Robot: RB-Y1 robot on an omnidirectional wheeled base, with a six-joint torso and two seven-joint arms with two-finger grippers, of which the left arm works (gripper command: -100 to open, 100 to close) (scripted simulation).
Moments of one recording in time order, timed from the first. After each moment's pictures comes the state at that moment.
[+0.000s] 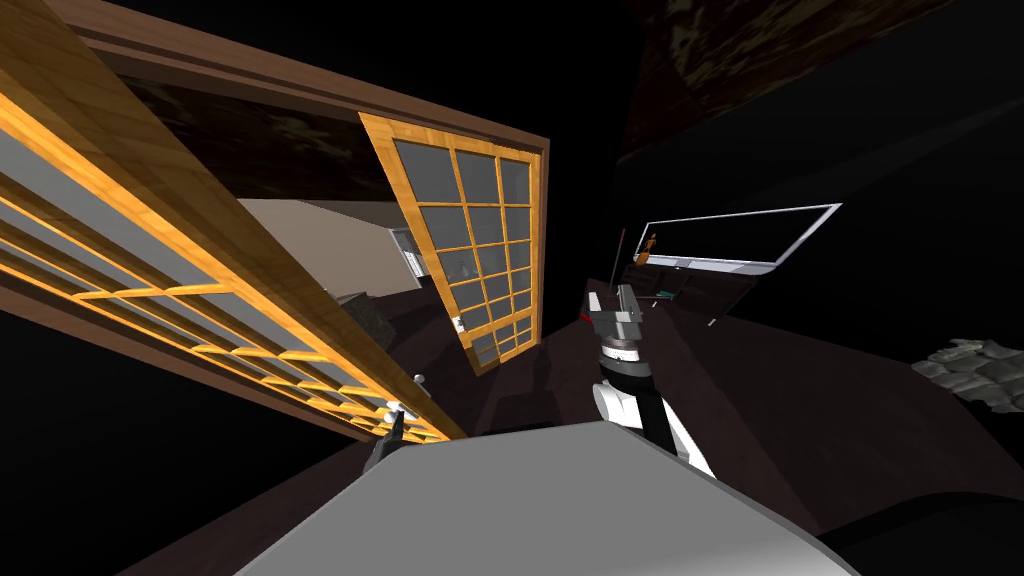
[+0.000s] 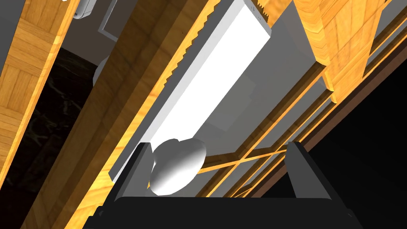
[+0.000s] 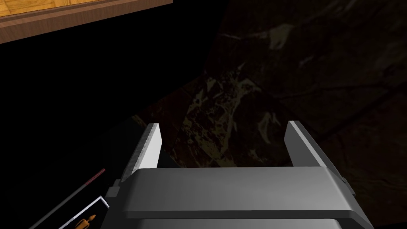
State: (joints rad) arm 0.26 0.13 0.44 -0.74 0.06 -0.80 -0.69
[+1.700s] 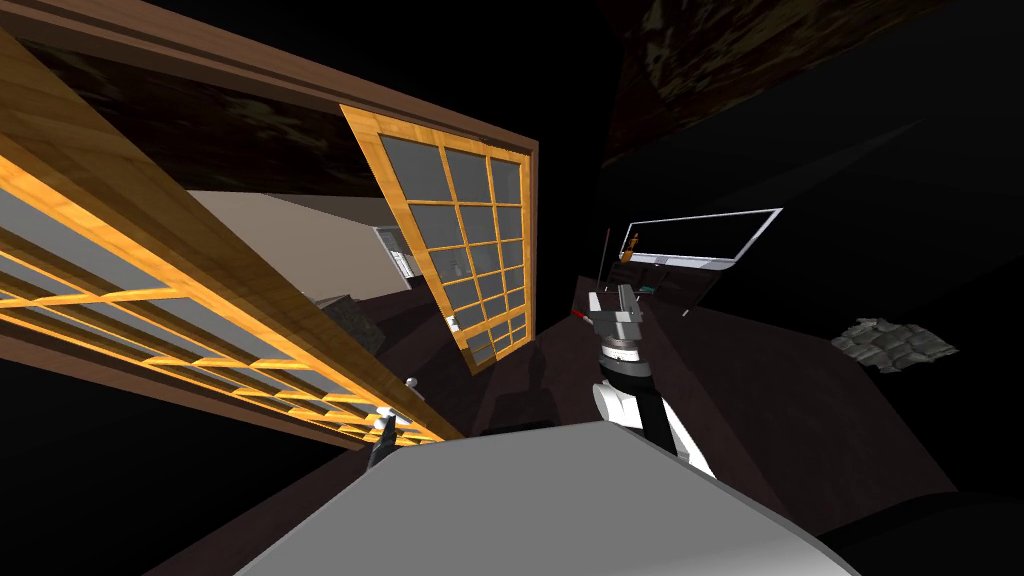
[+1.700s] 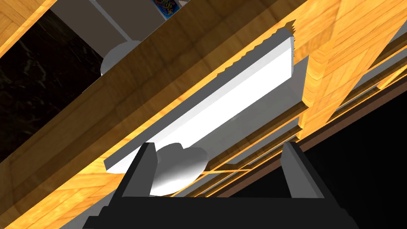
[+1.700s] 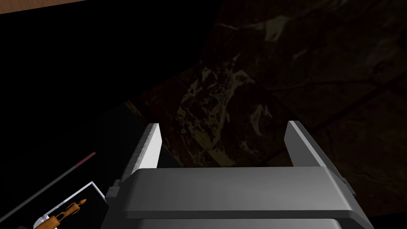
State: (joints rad) arm 0.27 0.15 0.38 -0.72 0.16 -0.82 -0.40
